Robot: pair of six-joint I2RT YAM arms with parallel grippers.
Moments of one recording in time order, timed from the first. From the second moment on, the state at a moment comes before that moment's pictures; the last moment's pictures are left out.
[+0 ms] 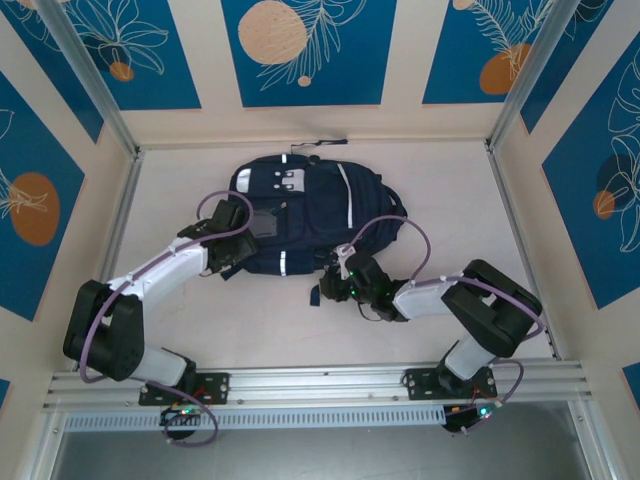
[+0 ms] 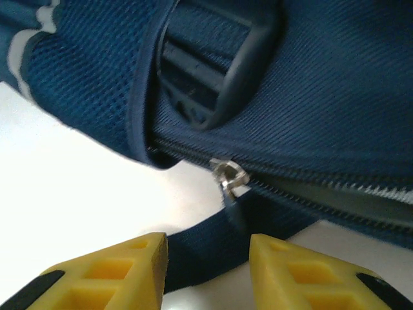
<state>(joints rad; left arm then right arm) -0.40 1.43 0.91 -0.59 -0.19 -0.84 0.79 1.58 0.48 0.43 -0.02 0.43</state>
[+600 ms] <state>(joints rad) -0.39 1.43 0.91 -0.59 -0.18 -0.84 0.79 1.72 0.54 0.53 0.09 0.41</state>
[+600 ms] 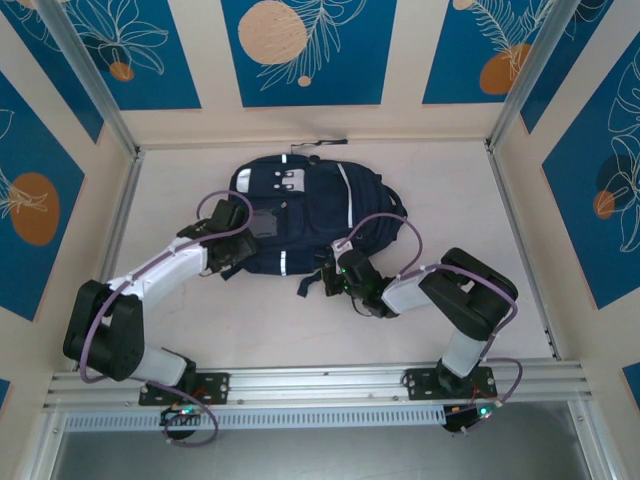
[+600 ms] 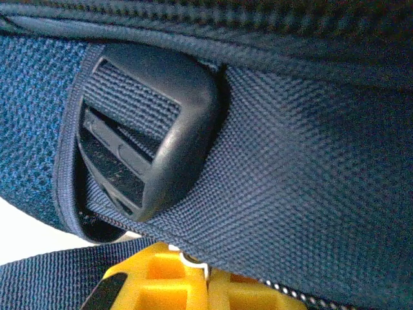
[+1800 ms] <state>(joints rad) -0.31 1.71 1.33 -0.74 -0.14 -0.78 0.85 1.43 0.53 0.14 0.04 0.36</state>
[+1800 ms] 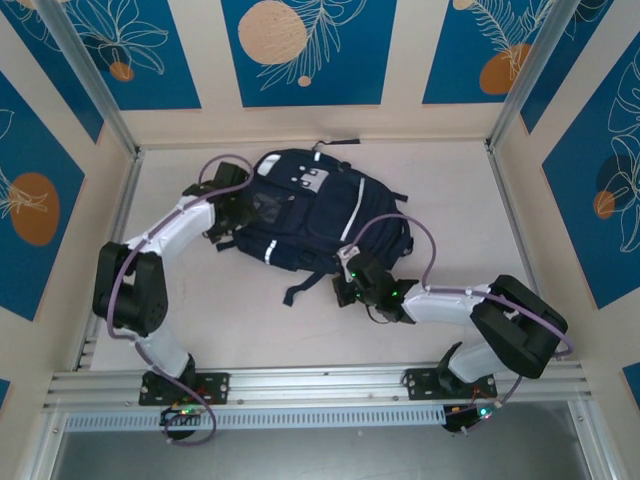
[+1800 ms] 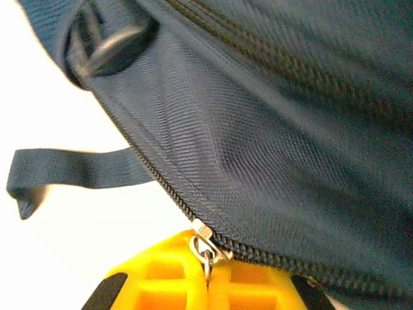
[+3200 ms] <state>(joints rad) -0.62 1.48 0.68 -0.07 0.15 -1.30 0.95 1.58 0.72 0.06 -0.01 0.62</state>
